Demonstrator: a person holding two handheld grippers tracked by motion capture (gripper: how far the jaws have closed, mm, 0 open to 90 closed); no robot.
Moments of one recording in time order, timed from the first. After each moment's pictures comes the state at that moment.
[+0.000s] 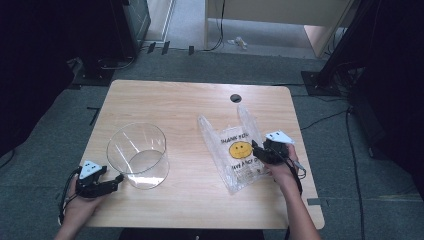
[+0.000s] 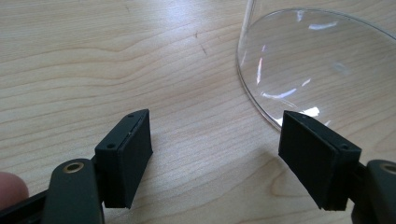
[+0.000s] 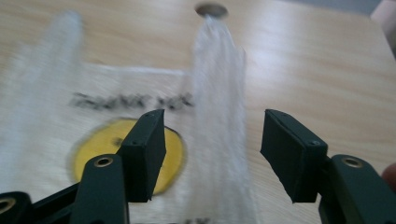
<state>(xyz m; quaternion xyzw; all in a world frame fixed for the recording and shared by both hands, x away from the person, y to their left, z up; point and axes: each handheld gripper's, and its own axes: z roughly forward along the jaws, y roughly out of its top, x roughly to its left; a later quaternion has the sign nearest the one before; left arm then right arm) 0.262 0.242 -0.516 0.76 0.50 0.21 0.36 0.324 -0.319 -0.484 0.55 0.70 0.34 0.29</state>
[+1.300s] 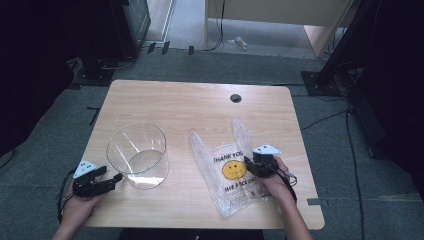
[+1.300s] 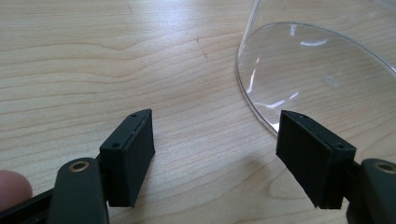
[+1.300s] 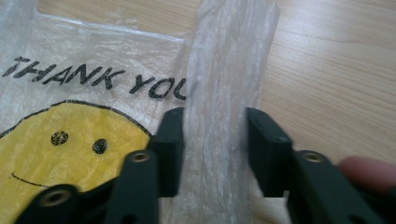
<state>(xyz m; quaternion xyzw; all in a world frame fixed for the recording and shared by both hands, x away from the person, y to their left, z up) 0.262 0.250 -0.516 0.74 0.52 0.18 0.39 0.298 -0.294 -0.516 0.52 0.75 0.33 0.23</state>
